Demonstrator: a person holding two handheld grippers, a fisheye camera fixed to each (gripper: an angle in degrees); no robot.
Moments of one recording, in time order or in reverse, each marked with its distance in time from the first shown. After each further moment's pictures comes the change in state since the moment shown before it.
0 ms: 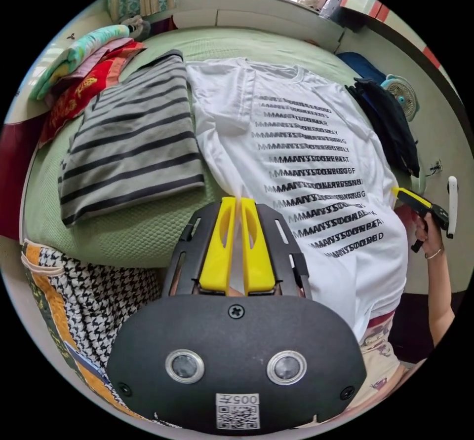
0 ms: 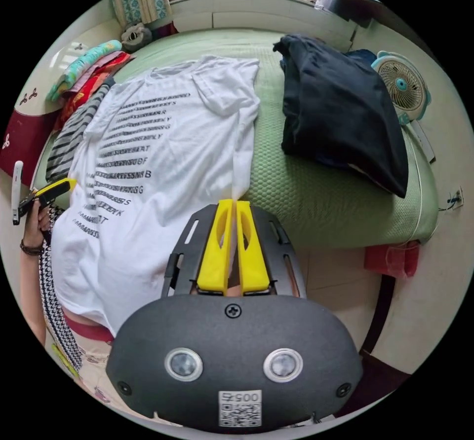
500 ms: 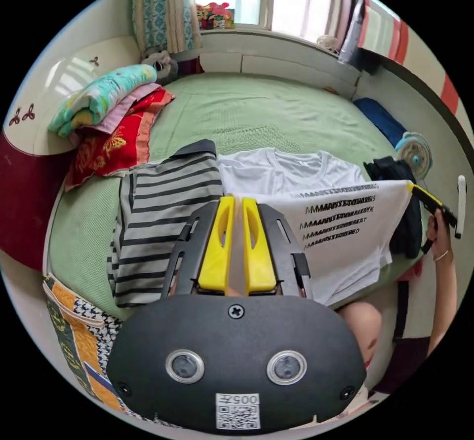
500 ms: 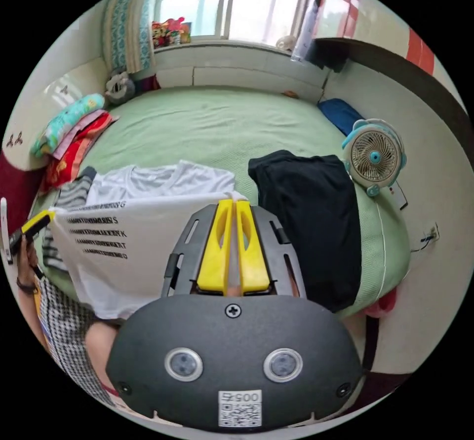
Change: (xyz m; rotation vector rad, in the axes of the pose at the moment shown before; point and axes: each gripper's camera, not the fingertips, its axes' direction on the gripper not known) left arm -0.052 -0.125 -0.075 0.173 -0.057 -0.160; right arm 0.008 -0.183 -0.051 0.183 0.108 0.134
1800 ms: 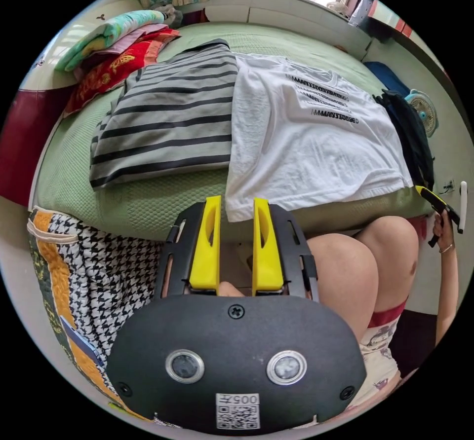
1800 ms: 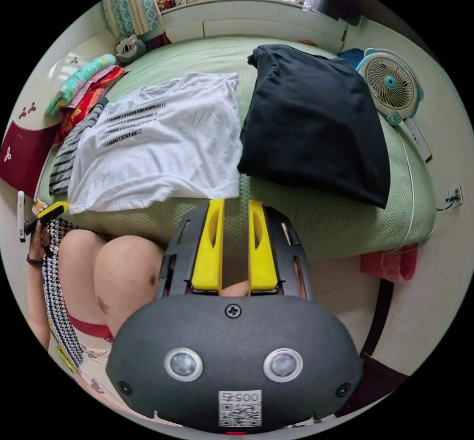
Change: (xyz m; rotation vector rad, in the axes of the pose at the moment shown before) left arm -0.048 0.192 -0.045 -0.222 0.038 0.024; right arm 0.084 0.170 -0.001 -0.192 -0.122 -0.073
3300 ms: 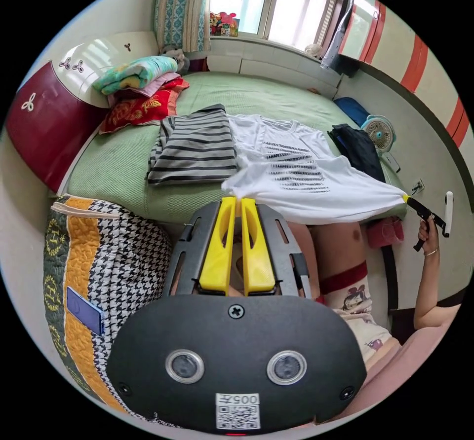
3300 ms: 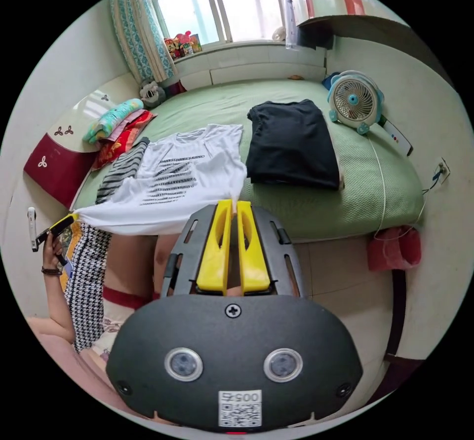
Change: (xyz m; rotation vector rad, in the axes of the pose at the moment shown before) left arm -0.002 0.244 -0.372 0.278 0.020 0.012; right arm 0.064 0.188 -0.281 0.234 -0.089 0.024
